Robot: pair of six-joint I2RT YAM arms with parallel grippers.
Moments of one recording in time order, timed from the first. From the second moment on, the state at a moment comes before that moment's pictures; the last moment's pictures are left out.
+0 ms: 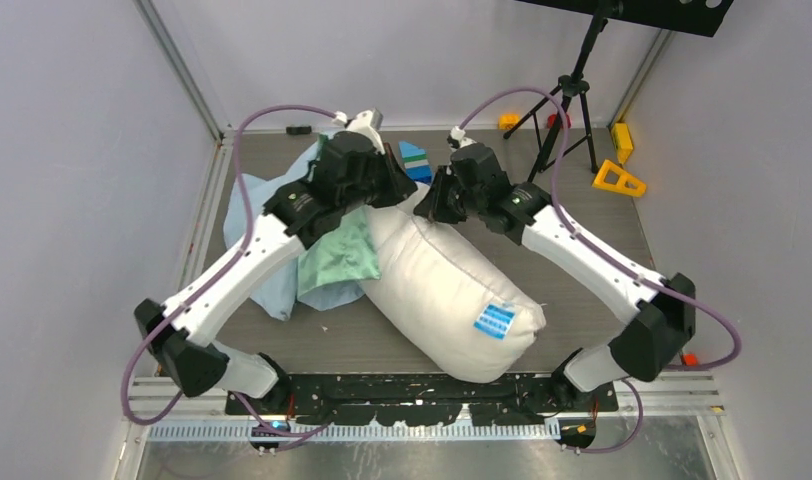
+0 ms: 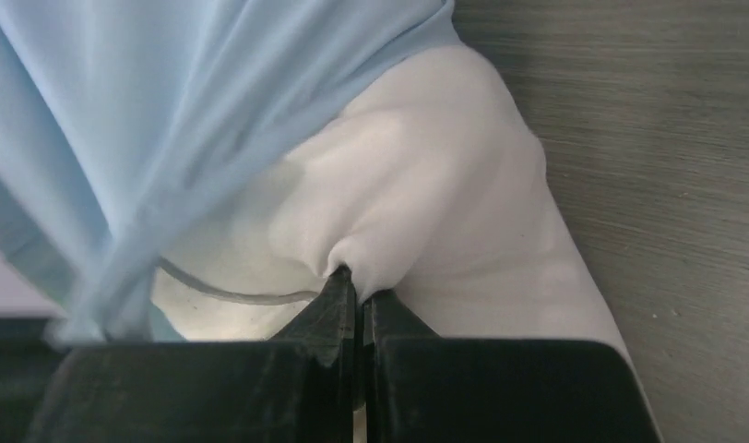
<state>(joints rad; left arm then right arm) -0.74 1.38 1.53 -0.54 -0.06 -0.70 0.71 1.45 1.41 -0.54 -0.01 0.69</state>
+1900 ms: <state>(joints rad) -1.04 1.43 1.89 -0.65 -0.06 -0.43 0.59 1.64 1.48 -0.46 -0.12 0.79</state>
